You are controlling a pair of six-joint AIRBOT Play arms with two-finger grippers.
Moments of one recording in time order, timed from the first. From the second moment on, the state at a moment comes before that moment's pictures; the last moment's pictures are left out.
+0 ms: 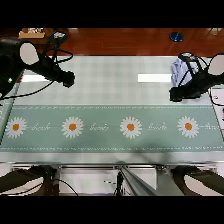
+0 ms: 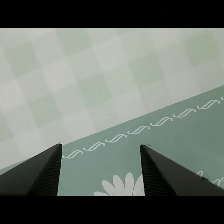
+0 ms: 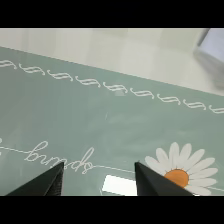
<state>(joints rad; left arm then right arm) -0.29 -1.32 1.40 1.56 -1.24 -1.46 0.10 -1.20 1.22 -1.56 1.41 1.49</state>
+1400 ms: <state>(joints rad) -0.29 -1.37 1.47 1.53 -1.28 -1.49 -0.24 -1.52 1.22 -1.90 0.48 1.94</state>
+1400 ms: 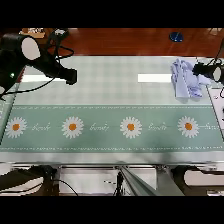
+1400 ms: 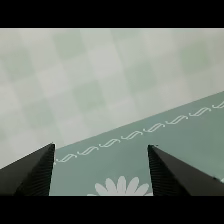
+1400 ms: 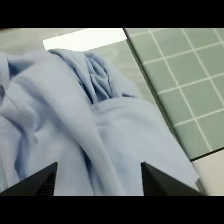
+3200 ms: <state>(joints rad) -0.29 -0.87 1.92 1.32 -1.60 -1.54 0.40 -0.84 1.37 -1.49 1.00 1.69</state>
